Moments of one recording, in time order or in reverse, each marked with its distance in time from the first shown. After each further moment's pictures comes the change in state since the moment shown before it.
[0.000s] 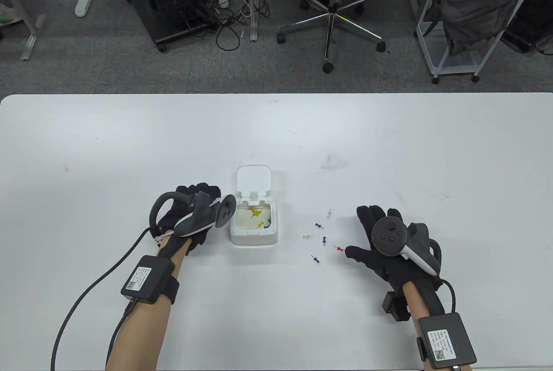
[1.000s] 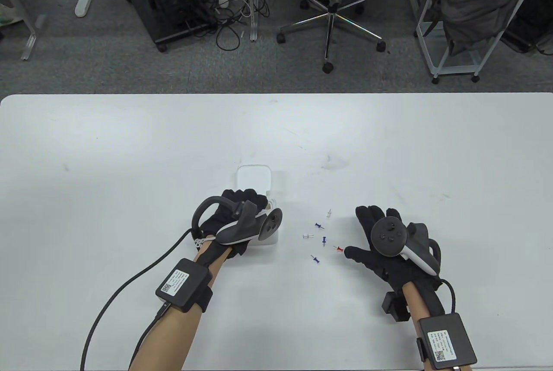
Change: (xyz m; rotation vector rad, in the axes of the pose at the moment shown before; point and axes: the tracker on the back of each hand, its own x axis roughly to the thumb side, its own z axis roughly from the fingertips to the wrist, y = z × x) left_hand 0.071 0.036 0.002 0.036 -0.143 0.016; right_hand 0.003 0.000 0.001 -0.001 -0.014 0.007
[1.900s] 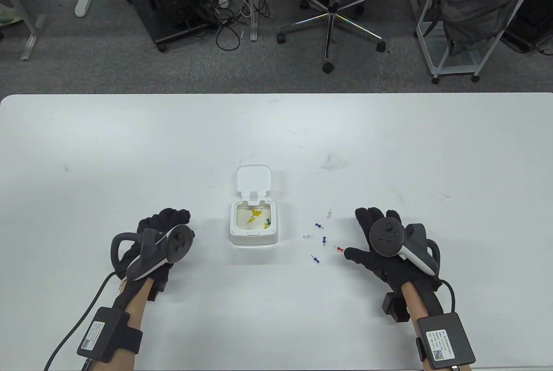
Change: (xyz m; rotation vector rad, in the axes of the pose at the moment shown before) left_hand -0.110 -0.049 0.112 0.006 0.290 0.184; right_hand 0.001 0.002 0.000 0.016 0.018 0.023
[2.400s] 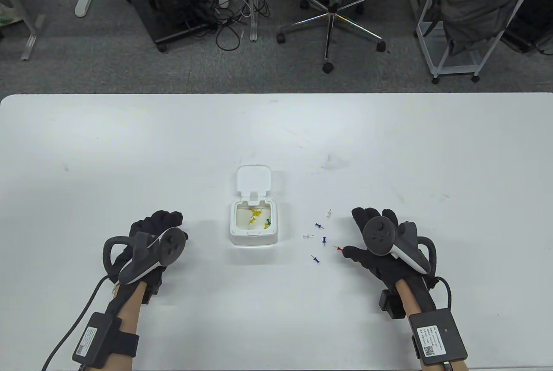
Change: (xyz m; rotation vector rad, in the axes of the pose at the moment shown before) left_hand -0.011 0.000 0.004 0.007 0.022 -0.010; right_hand 0.014 -0.003 -0.007 -0.033 0.027 0.070
